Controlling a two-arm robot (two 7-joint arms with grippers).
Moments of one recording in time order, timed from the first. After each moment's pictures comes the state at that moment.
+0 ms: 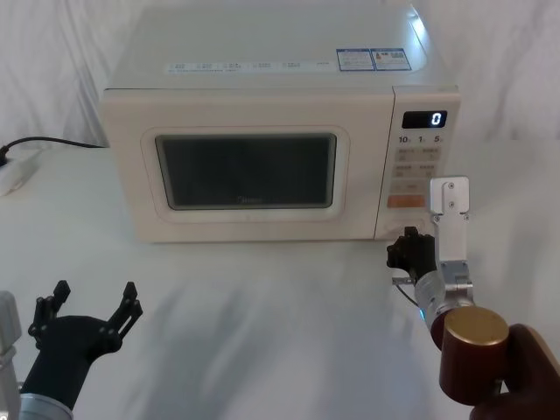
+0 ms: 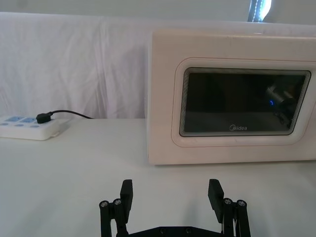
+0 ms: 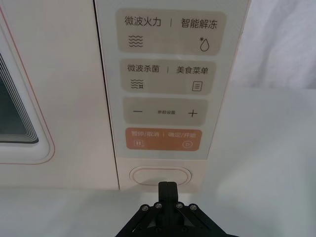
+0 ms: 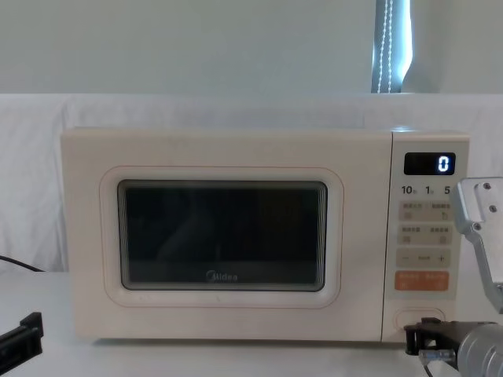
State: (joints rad) left arm 0.27 0.24 0.04 -1.85 -0.25 -0.02 -0.02; right arm 0.32 -0.15 -0.06 -1.21 -0.14 0.17 -0.09
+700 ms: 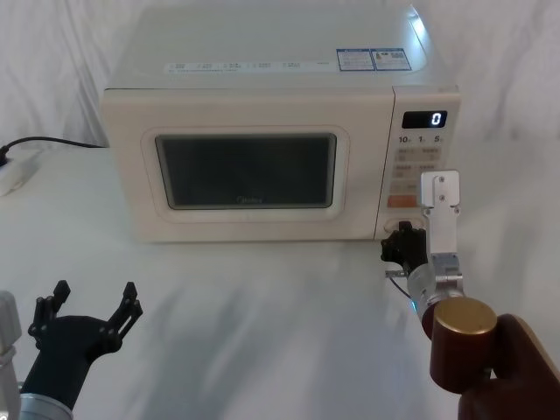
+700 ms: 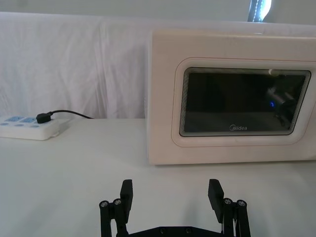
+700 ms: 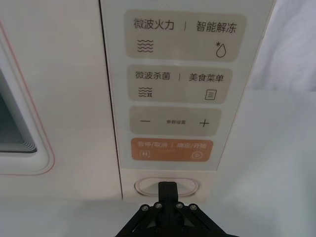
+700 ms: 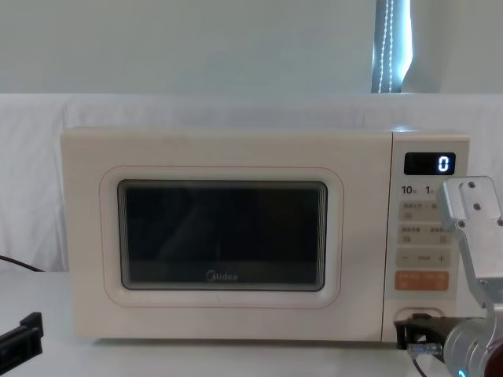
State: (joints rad) left arm 0.27 0.24 0.04 -1.85 -0.25 -0.02 -0.02; right arm 0.37 -0.17 -0.05 -1.13 -0.16 0.15 -0.10
